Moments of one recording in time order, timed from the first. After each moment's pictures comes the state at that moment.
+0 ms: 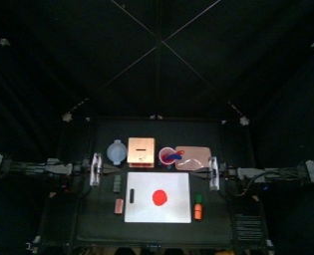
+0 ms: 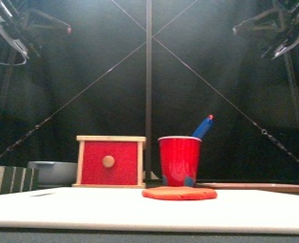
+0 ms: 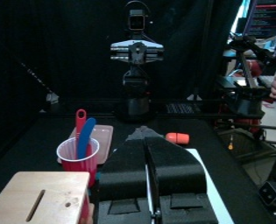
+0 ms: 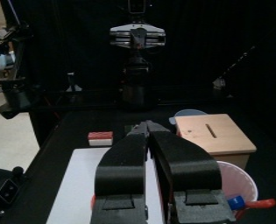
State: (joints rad) left arm 0.00 -0.96 1.19 0.00 -0.30 0.00; right arm 0.00 -0.97 1.17 0.00 -0.29 0.00
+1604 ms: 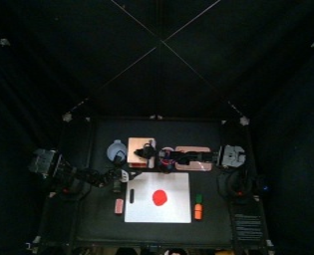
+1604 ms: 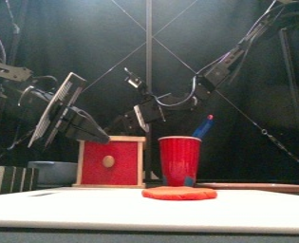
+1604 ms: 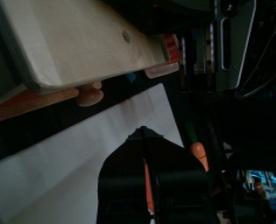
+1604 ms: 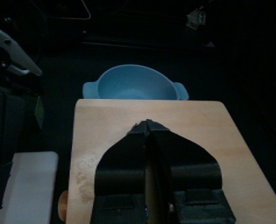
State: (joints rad) left arm -0.13 -0.02 1.08 -0.75 -0.77 -0.69; right arm -0.33 0.40 0.32 -0.29 -0.46 0.00
